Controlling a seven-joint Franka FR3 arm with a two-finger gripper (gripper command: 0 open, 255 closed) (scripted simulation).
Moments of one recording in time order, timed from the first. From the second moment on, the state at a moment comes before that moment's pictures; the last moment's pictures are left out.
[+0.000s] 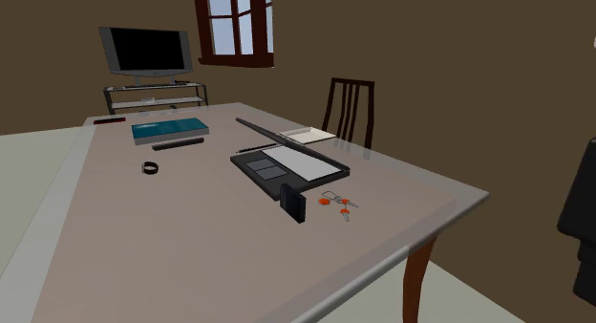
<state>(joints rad) -0.02 -0.82 0.07 -2.39 0.10 1.43 -0.08</state>
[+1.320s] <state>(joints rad) 0.00 -0.15 0.24 -2.01 0.12 1.74 0.09</state>
